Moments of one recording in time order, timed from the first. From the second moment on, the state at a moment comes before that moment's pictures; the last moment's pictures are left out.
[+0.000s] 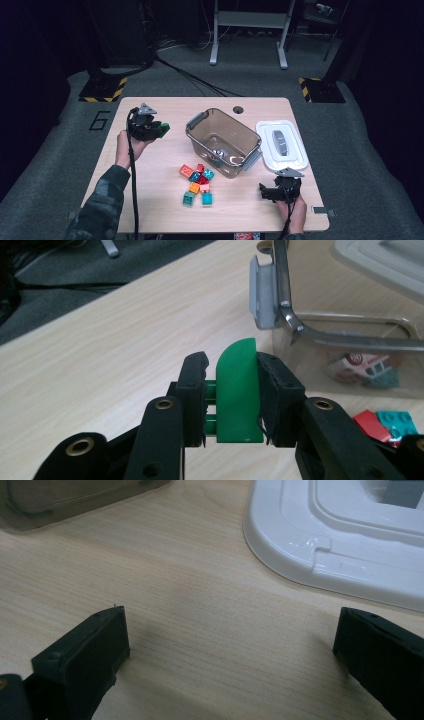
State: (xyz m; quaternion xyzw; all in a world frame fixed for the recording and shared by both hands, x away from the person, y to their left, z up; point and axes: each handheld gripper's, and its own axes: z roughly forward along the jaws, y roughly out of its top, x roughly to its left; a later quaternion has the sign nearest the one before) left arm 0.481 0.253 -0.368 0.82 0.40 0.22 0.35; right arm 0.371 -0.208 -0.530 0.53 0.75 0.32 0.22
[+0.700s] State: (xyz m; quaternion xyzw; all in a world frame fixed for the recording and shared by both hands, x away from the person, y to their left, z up) left arm 0.502 0.212 -0.346 0.83 0.36 0.22 0.37; right arm 0.371 -0.208 -0.530 0.53 0.75 0.32 0.23
